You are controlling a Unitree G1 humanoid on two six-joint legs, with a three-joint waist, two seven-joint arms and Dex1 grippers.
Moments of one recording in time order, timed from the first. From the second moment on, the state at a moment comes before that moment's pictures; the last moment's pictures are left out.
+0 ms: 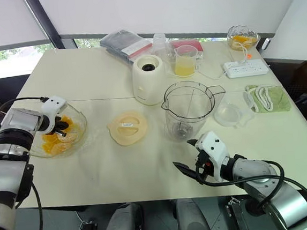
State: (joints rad) left arm -0.97 0.71 -0.22 1.04 0.16 0.60 -0.80; right arm 0.19 -0.68 0.01 -0.68 0.44 0.65 0.60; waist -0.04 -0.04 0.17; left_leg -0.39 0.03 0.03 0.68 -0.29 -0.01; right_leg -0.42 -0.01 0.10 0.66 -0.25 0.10
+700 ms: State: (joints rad) left arm -0.67 0.73 0.17 0.24 -0.24 1.15 -0.87; right arm 0.19 -0.69 0.02 -0.66 0.42 0.63 0.63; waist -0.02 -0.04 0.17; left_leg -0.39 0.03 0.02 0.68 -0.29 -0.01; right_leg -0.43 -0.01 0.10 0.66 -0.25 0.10
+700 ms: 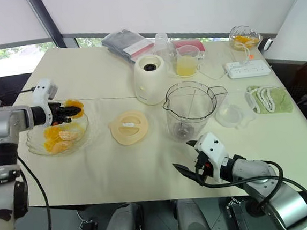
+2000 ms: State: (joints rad) left arm -1.39 0.05 -0.26 0.92 -0.20 0.40 -1.28; right arm 0.51 -0.42 0.01 -0.68 0.20 0.47 0.34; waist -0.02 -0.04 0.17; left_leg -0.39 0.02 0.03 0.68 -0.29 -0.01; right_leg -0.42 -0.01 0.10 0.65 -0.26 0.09
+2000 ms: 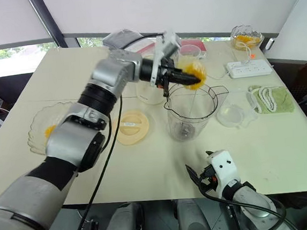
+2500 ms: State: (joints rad) left arm -1.34 0.04 -0.29 0.97 -0.08 0.30 -1.30; right arm 0.54 -0.40 0.01 -0.68 0.18 0.45 0.33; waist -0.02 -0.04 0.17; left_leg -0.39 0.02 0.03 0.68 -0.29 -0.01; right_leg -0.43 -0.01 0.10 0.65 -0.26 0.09
